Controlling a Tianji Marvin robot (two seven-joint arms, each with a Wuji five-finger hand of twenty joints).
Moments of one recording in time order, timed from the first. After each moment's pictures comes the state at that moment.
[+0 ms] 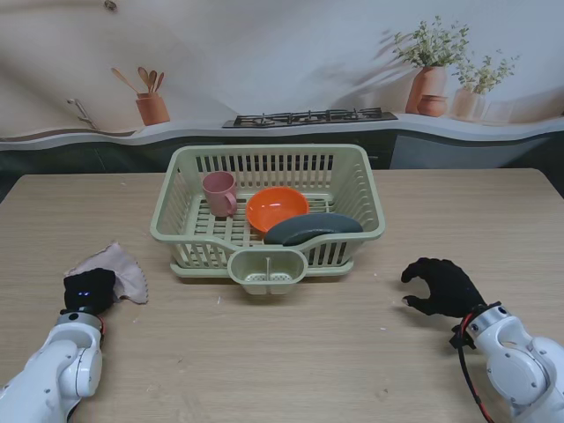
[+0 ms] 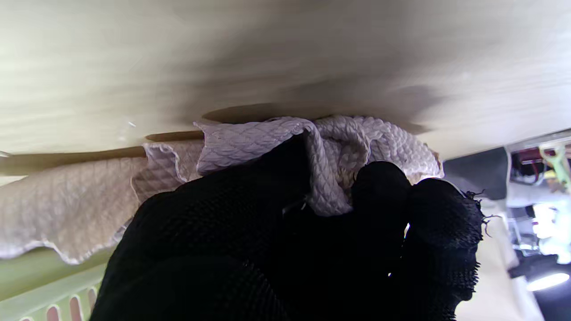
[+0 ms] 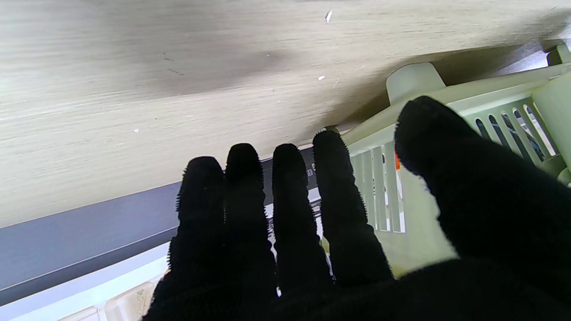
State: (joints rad) left arm 1.68 -1.06 -1.39 -1.30 1.17 0.22 0.31; right arm -1.81 -1.07 1.60 -1.51 -0.84 -0.45 -0.07; left_hand 1.08 -0.64 0.91 -0.16 0.93 0.48 0.74 0.37 0.99 0.53 0.71 0.66 0.93 0.57 1.19 0.96 0.69 0.66 1.34 0.92; right_hand 0.47 -0.66 1.00 -0.17 0.60 0.12 0.84 0.32 0.54 0.16 0.82 0.40 0.44 0.15 0.84 0.50 0.24 0.10 1.28 0.57
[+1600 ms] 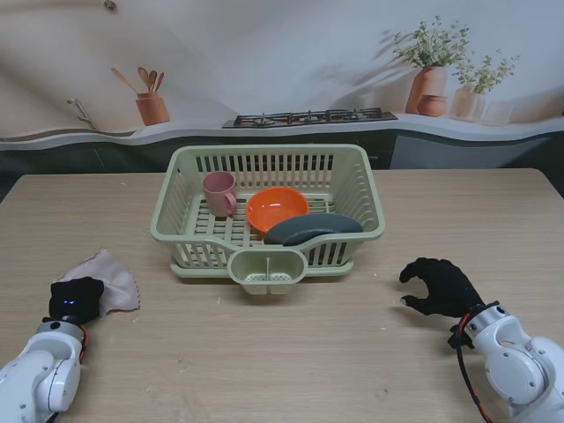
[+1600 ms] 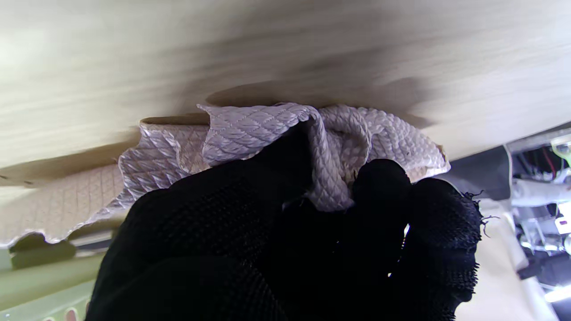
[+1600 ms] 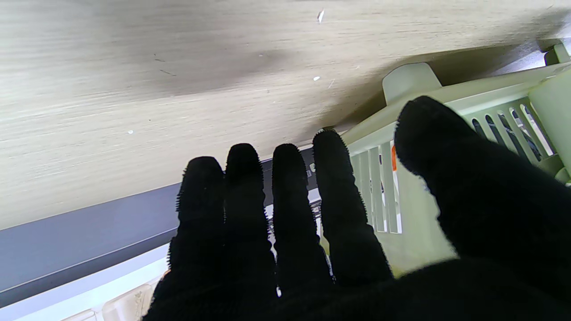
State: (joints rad) left arm 1.78 -1.03 -1.50 -1.38 1.23 0.12 0.25; right arm -1.82 -1.07 1.59 -1.52 -0.83 -0.44 -0.06; left_hand 1.06 -0.70 0.93 -0.16 0.97 0.45 0.74 0.38 1.05 0.49 0.66 0.66 0.93 0.57 1.17 0.96 0.66 0.66 1.33 0.92; right_hand 0.47 -0.66 1.00 -0.17 0.60 0.12 0.84 0.32 0.54 0.16 0.82 0.40 0.44 0.15 0.84 0.50 0.24 0.10 1.28 0.57
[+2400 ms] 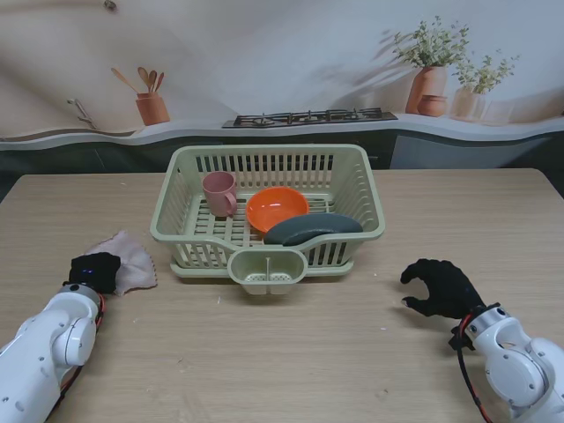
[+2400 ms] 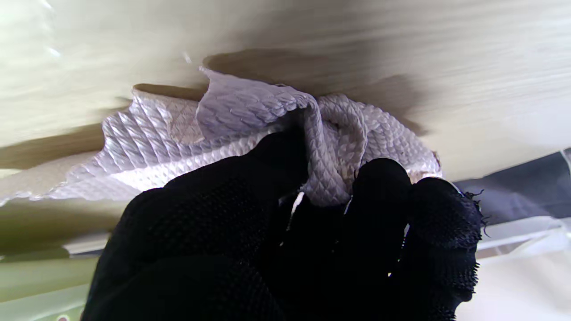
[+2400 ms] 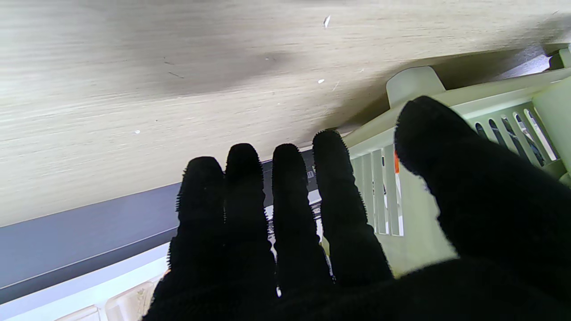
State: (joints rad) left arm 1.58 -1.02 -1.39 -1.30 1.19 0.11 0.08; right arm -1.83 -1.07 1.60 -1.52 -0.85 -0.43 -0.07; left_hand 1.05 -0.71 0.91 -0.16 0.99 0.40 0.71 0.38 1.06 0.48 0.65 0.66 0.93 0.57 1.17 0.96 0.66 0.66 1.33 0.92; right_hand 0.47 -0.66 1.00 -0.17 0.60 0.12 0.84 0.32 0.54 0.16 0.82 0.40 0.44 0.15 0.84 0.50 0.24 0.10 1.28 0.57
